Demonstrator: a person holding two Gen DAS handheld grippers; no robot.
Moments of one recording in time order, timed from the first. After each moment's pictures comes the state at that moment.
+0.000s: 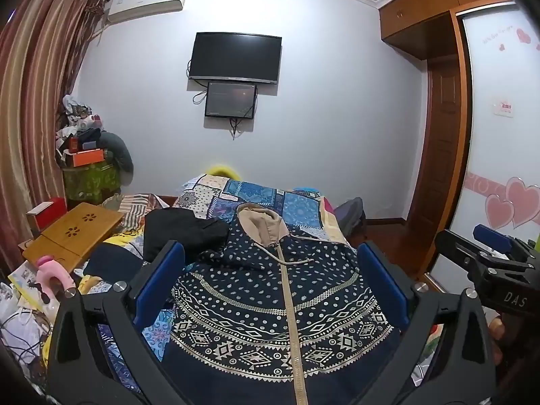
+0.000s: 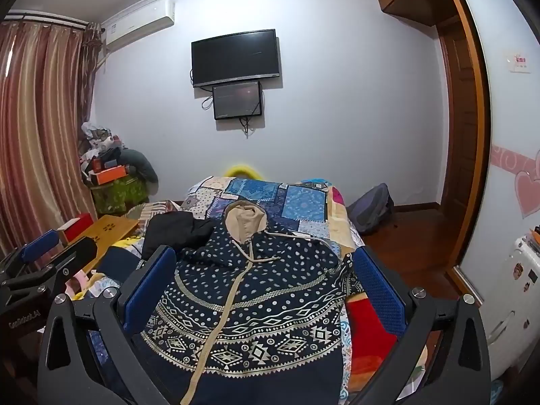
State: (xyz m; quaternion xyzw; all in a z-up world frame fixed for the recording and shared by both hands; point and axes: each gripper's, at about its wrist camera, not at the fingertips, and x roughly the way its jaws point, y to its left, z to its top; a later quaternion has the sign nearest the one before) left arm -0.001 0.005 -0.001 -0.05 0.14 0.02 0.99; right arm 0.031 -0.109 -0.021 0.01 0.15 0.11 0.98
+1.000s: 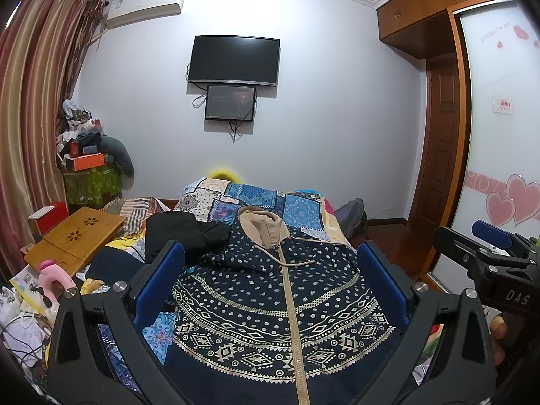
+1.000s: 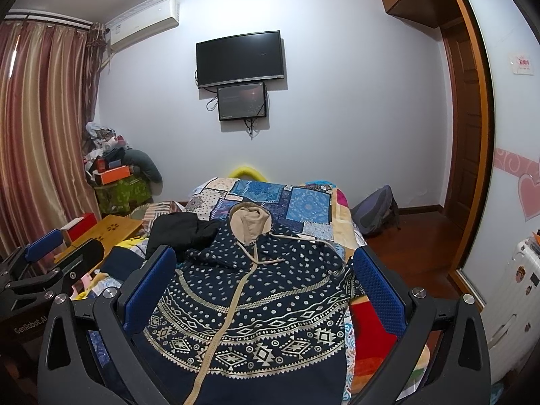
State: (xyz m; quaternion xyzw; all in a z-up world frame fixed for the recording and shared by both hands) left arm -0.003 0.002 -0.001 -0.04 0.13 0.02 0.99; right arm 0.027 -0.099 -0.015 0.01 0.15 0.12 0.98
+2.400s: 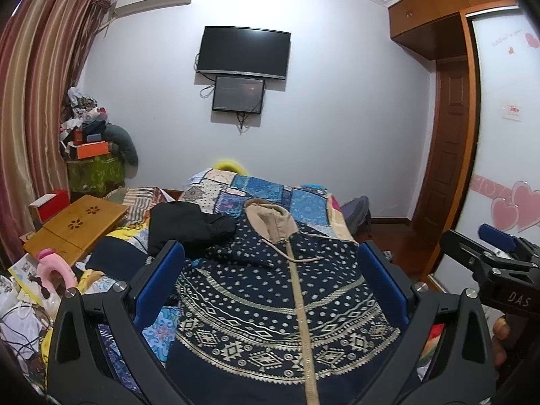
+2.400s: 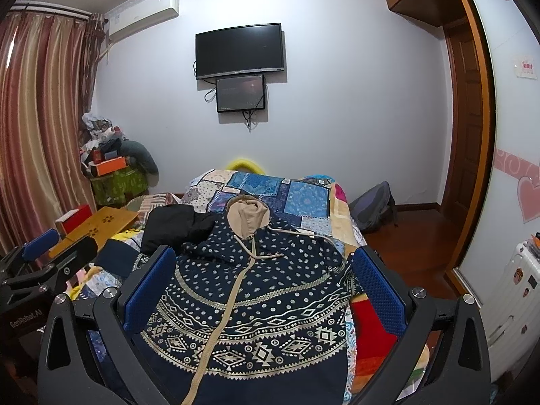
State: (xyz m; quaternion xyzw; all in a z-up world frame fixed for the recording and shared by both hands) left arm 0.011 0.026 -0.010 -0.06 0.14 0.03 0.99; right arm 0.042 -0.092 -0.022 0.00 0.17 0.11 0.98
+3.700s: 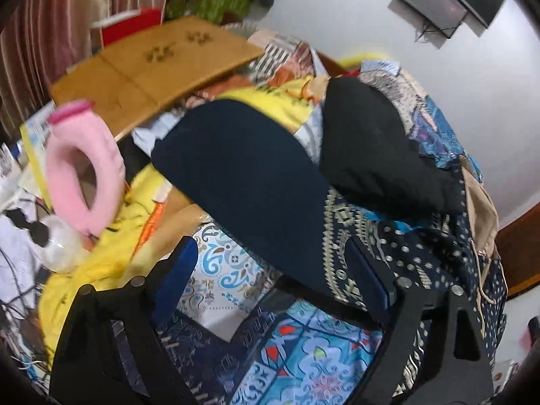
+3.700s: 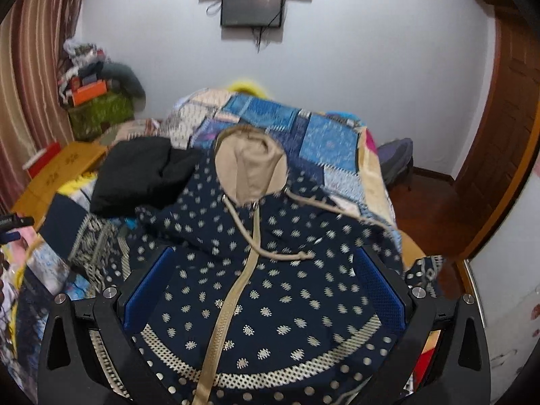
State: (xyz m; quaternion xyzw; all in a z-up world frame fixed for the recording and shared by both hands) left arm 0.214 0.398 -0.219 -0.30 0.41 0.21 0.83; right arm 0.246 -0.014 -0.102 -0.09 0.33 0.12 0.93
